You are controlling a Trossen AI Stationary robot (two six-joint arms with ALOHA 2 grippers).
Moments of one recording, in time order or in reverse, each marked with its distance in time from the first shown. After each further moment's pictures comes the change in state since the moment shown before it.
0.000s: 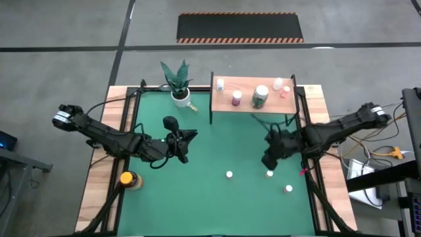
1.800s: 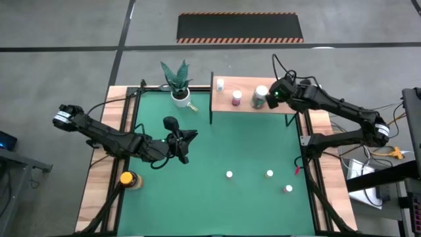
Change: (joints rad) left arm 0.000 0.007 -0.002 -0.001 0.000 -0.030; right arm -0.846 0.059 0.149 -0.062 0.494 -0.534
